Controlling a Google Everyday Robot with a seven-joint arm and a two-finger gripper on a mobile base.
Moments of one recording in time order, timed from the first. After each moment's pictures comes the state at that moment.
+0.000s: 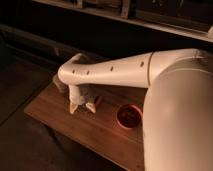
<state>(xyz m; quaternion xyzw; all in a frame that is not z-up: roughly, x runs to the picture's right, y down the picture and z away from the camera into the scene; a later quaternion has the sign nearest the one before) -0.108 0.103 0.703 -0.26 0.23 0.64 0.68</state>
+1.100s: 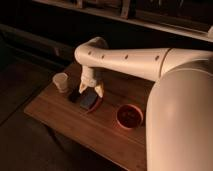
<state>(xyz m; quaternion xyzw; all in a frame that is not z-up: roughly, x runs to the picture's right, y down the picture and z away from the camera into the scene) -0.070 0.009 0.731 -0.23 0.21 0.73 0.60</state>
